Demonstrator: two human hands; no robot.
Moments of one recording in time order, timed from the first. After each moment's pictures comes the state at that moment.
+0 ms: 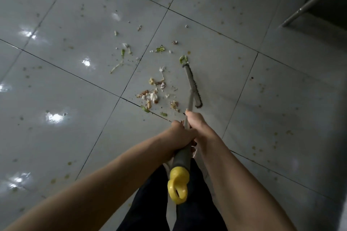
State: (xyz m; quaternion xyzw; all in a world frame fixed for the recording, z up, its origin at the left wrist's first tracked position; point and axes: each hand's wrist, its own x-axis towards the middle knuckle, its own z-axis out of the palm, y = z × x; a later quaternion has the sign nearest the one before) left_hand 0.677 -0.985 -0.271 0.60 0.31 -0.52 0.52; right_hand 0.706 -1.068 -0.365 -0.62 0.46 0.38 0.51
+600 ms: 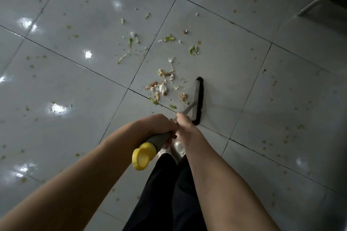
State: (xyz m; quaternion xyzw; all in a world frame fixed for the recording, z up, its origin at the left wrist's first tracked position) left_hand 0.686 -0.881 -0.306 0.62 0.26 -0.61 0.41; right_hand 0.673 -0.970 -0.407 -0.38 0.59 0.37 0.60
